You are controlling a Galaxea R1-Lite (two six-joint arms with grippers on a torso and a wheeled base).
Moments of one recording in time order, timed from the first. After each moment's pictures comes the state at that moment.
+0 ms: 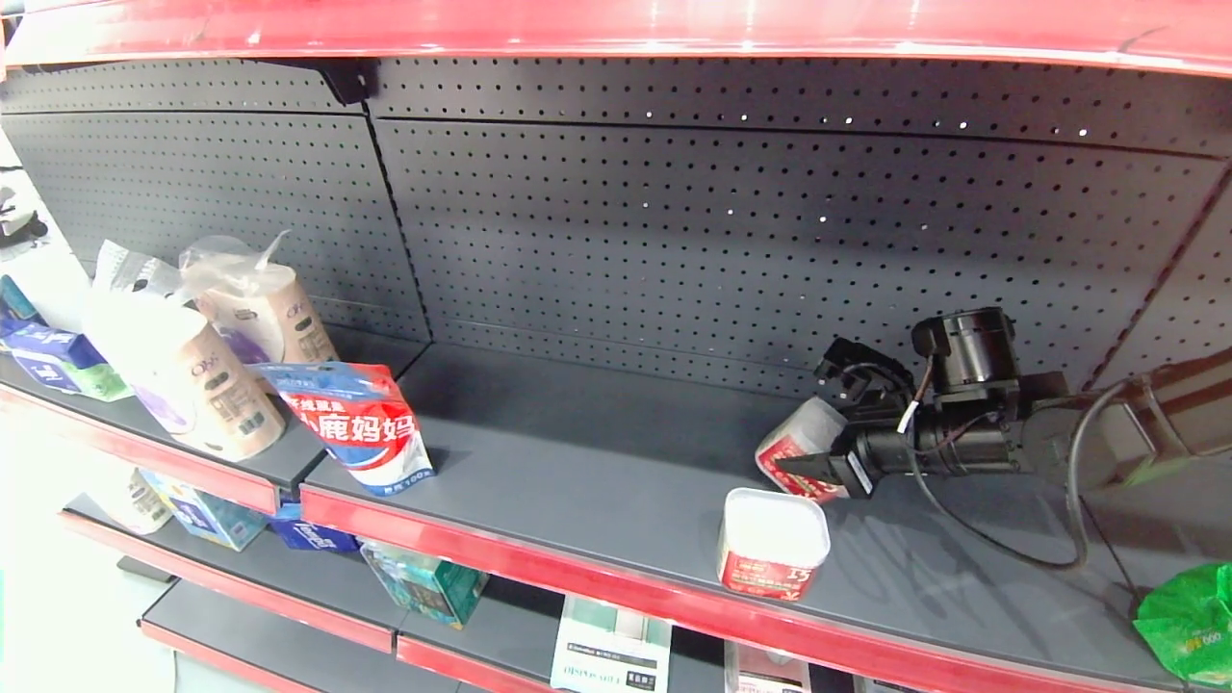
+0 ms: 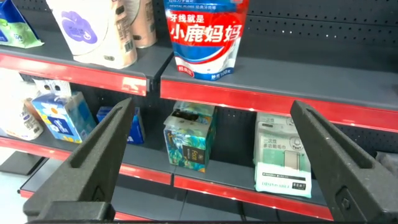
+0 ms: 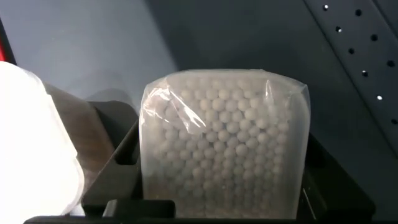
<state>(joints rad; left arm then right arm) 0.00 0.00 0.00 0.00 -0.04 -0.01 0.22 1.94 -0.92 -0.31 0.40 -0.52</state>
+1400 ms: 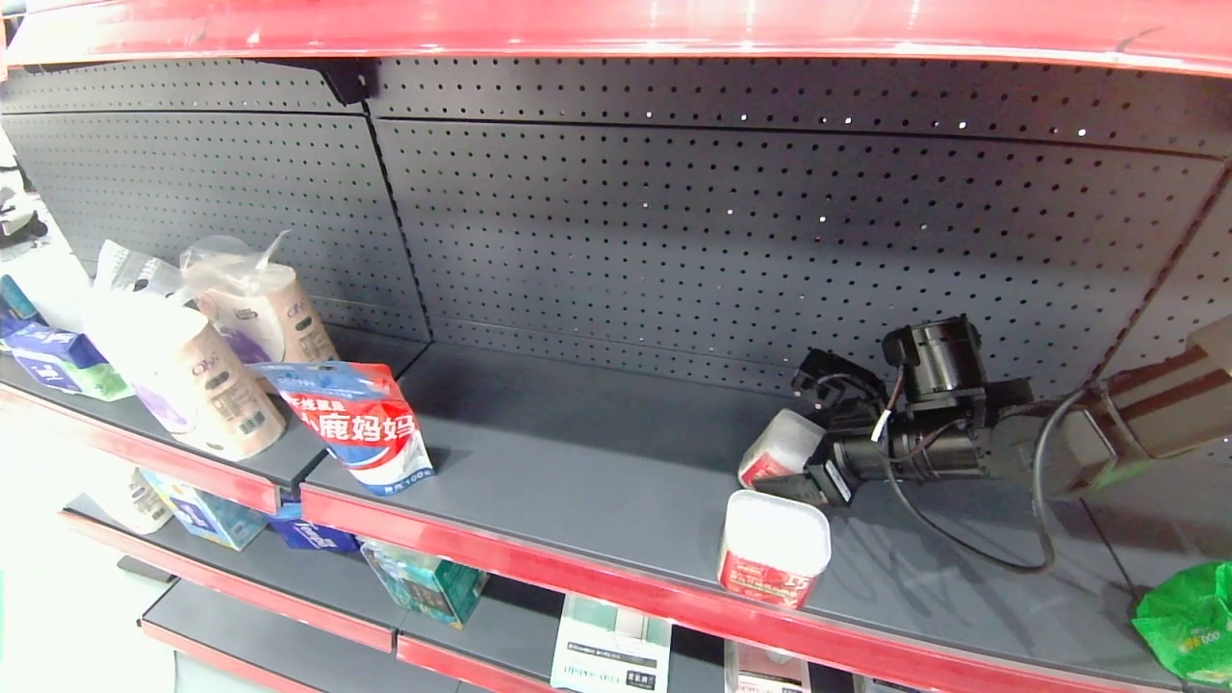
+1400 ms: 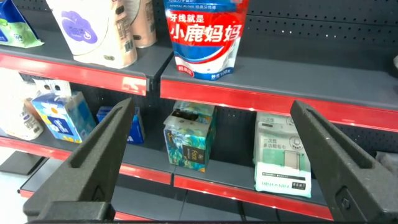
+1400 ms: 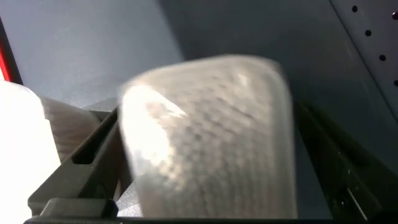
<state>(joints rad) 0.00 0.00 0.00 0.00 -0.04 -0.01 0.26 1.98 -0.93 -0.32 0.38 -0.52</state>
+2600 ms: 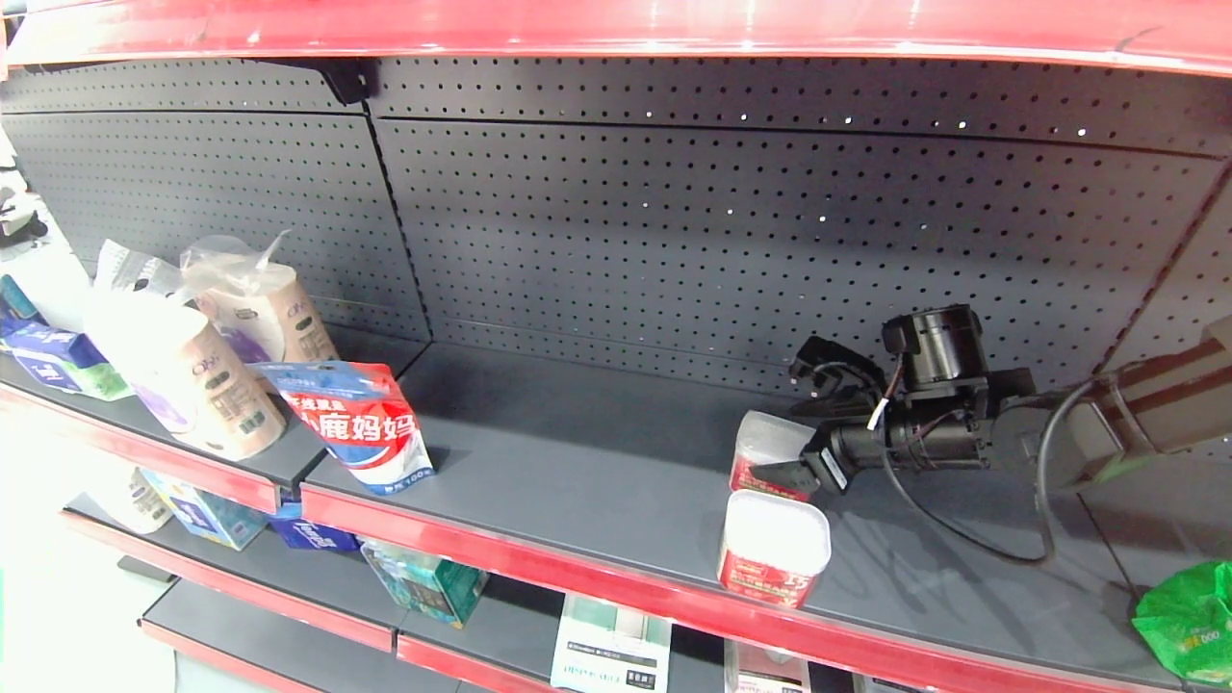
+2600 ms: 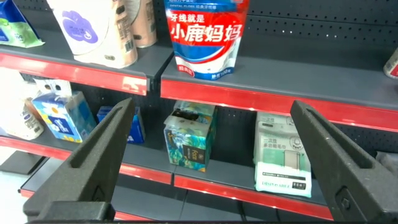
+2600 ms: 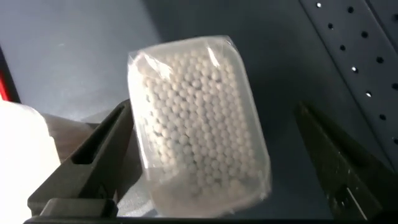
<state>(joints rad) 0.00 0.00 0.00 0.00 -0.04 -0.01 0.28 1.96 -0.95 -0.32 0.33 -0.51</state>
